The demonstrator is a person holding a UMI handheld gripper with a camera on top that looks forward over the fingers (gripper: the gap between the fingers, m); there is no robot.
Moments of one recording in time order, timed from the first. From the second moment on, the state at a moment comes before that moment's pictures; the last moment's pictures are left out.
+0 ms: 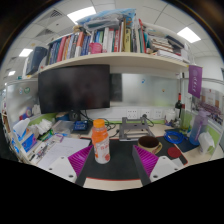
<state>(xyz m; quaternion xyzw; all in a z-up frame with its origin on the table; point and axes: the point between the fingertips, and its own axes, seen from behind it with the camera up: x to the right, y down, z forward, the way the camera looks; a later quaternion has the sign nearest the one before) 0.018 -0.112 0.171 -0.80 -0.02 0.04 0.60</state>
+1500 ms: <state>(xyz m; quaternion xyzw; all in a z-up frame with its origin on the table) 0.006 0.022 0.188 -0.68 0.30 0.39 0.54</state>
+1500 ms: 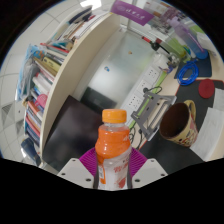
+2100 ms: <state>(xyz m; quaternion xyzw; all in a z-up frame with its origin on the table) 0.055 0.035 0.170 -0.51 0.60 0.55 0.29</state>
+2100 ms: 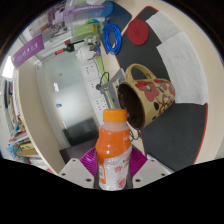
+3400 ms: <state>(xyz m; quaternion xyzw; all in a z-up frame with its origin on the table) 0.344 0.058 0.108 -0.78 0.09 -0.10 0.61</state>
